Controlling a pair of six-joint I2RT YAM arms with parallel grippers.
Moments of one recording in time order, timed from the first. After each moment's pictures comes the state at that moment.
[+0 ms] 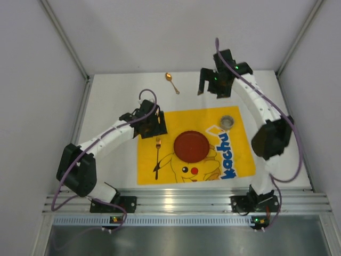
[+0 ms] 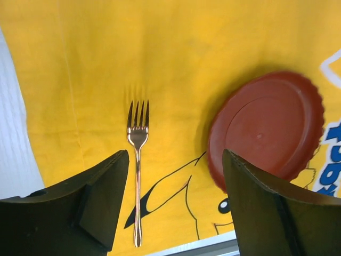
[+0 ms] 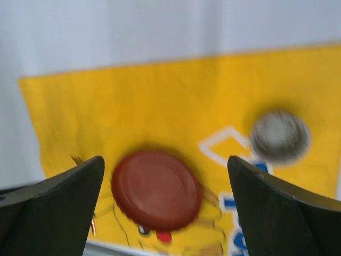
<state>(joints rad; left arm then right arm) -0.56 1.49 1.05 -0.55 -0.06 -0.69 0.35 1.81 1.85 -1.02 -0.03 0.45</state>
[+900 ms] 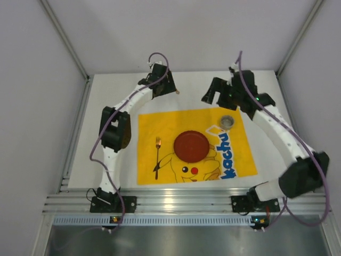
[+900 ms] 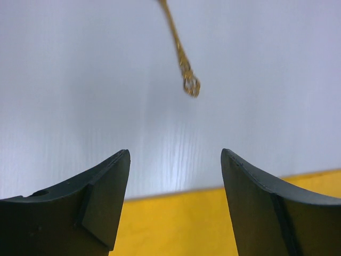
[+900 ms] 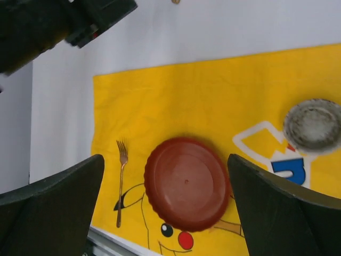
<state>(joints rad) -0.41 2.15 1.86 -0.44 -0.12 -0.58 0.35 1.54 1.43 -0.56 -0.17 0.53</state>
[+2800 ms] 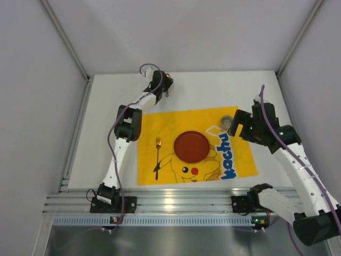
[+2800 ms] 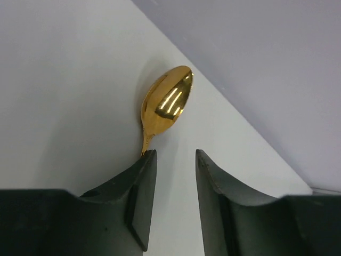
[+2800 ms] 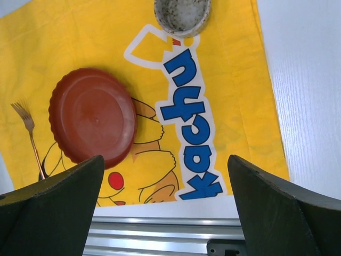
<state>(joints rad) -0.33 2.72 2.25 0.10 -0.17 -1.06 0.28 0.96 1.04 -0.92 0.08 0.52</state>
